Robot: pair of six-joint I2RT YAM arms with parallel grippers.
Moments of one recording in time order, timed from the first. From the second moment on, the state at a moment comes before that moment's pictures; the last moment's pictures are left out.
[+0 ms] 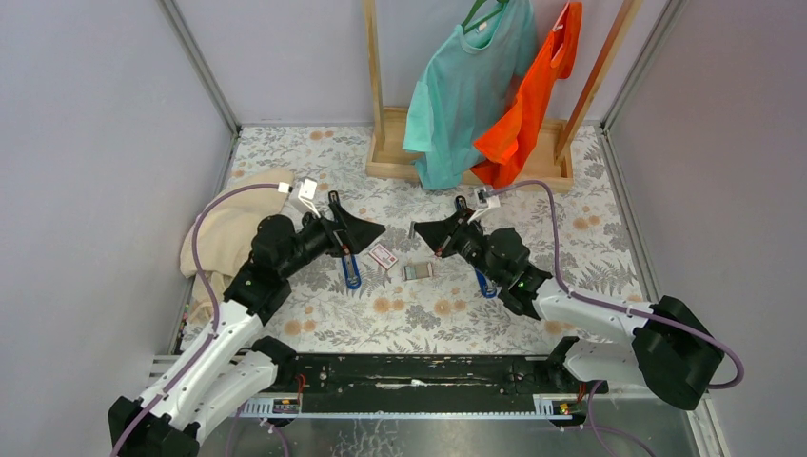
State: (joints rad) left arm -0.44 0.76 0.63 -0.05 0.31 -0.76; right arm 0.82 1.19 0.53 0.64 0.05 0.75
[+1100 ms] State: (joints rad) left arm -0.52 0.92 0.47 0.66 0.52 -1.09; right arm 0.82 1.32 0.50 1.19 -0.13 0.95
